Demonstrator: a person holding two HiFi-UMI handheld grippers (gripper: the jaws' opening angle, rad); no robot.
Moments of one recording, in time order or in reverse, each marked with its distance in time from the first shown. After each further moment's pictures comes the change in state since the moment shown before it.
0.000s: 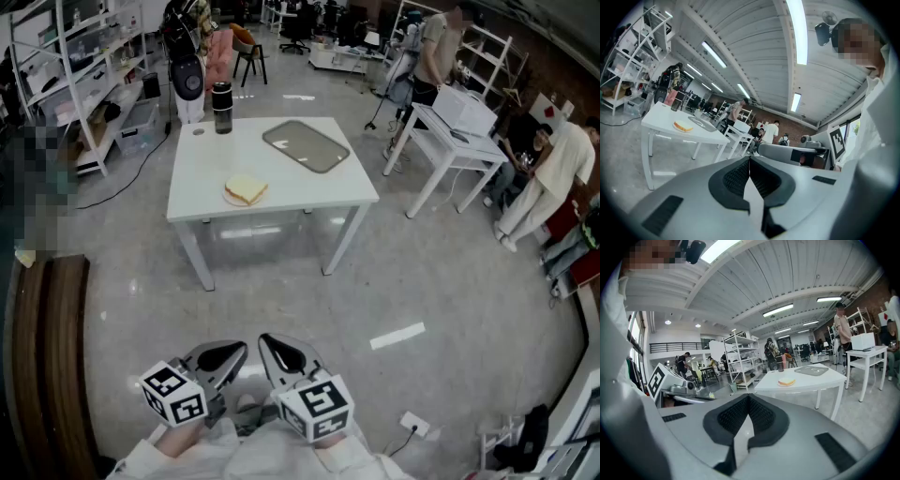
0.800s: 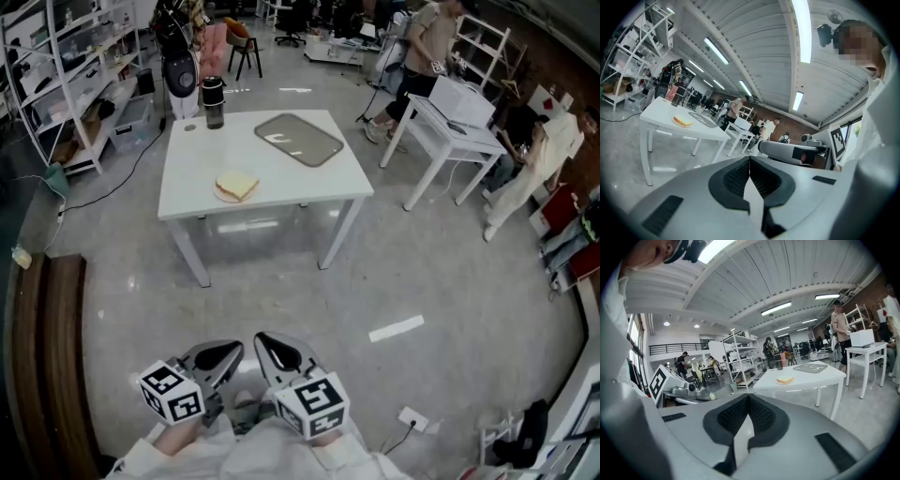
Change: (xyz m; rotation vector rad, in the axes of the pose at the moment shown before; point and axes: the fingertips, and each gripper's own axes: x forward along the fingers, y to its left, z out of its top) left arm 0.020 0.006 -0.006 -0.025 0.033 -0.001; right arm 0.003 -0.020 -0.003 0.022 0.009 0.004
